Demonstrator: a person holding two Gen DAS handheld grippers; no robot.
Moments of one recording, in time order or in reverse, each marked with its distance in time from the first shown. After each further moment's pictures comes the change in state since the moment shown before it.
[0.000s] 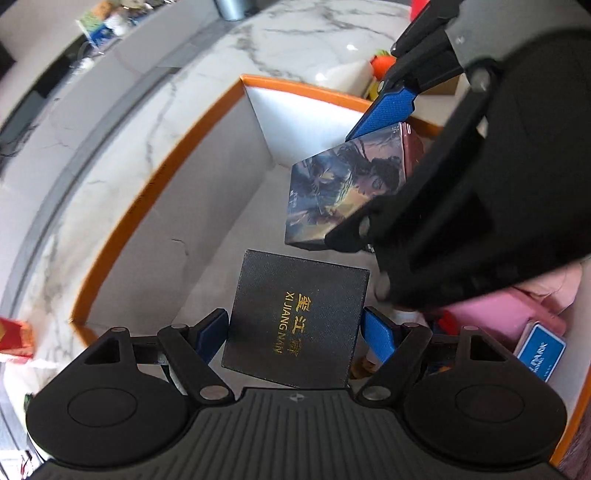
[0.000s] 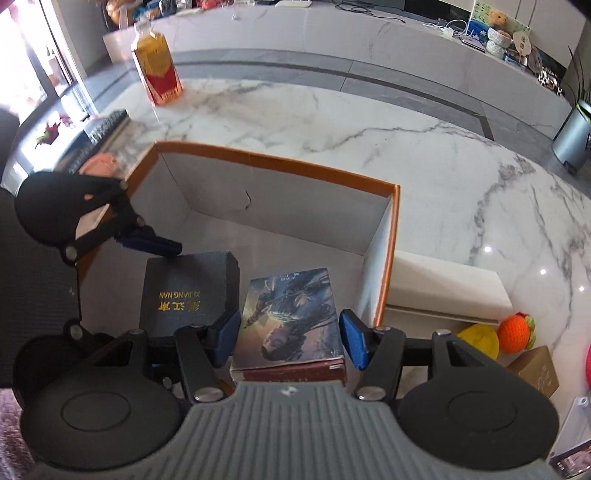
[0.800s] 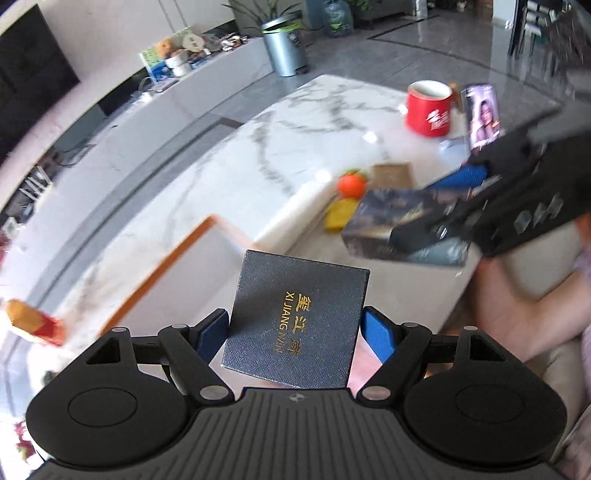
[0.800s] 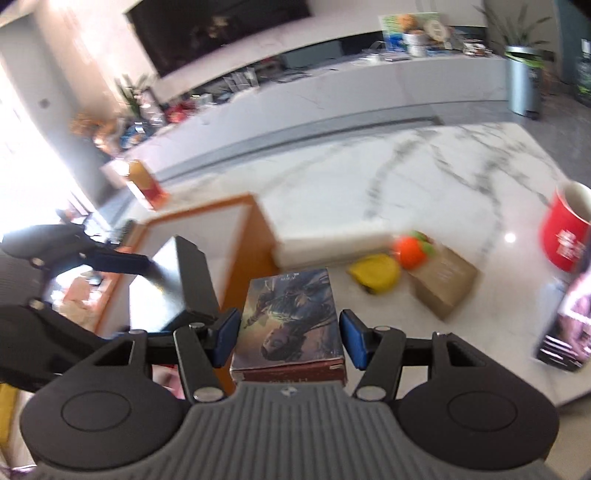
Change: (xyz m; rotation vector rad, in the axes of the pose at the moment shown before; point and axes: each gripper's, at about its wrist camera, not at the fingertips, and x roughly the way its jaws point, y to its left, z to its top) left arm -0.106 -0.103 0.048 -0.177 -0.160 0.178; right arm -0.132 -0.123 -0.136 0.332 -0.308 0.224
